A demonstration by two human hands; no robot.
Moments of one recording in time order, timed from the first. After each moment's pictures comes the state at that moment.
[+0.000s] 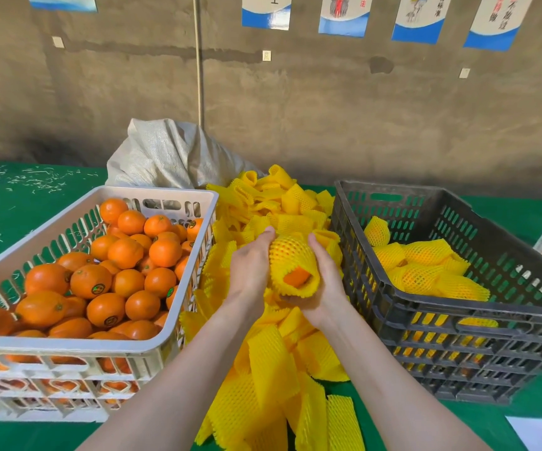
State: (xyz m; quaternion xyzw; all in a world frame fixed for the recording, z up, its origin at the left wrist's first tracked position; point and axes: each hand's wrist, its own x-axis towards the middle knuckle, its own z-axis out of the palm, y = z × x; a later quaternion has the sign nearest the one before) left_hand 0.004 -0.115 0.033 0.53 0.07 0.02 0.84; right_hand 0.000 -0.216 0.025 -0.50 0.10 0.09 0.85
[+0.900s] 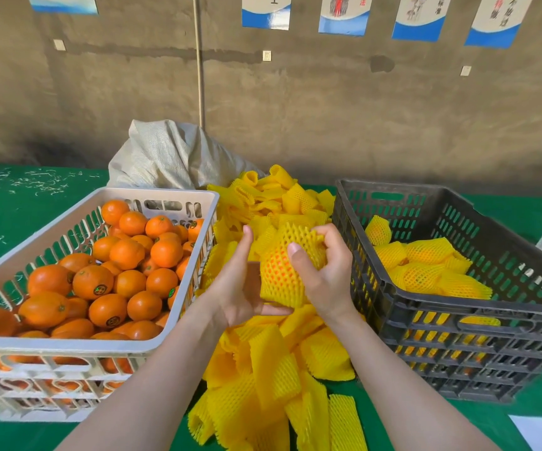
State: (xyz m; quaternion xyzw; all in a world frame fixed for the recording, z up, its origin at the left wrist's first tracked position) left_hand 0.006 -0.081 0.020 0.52 0.02 -0.28 0.81; right_hand -0.008 -0.221 0.026 -0.71 -0.19 -0.31 0.60
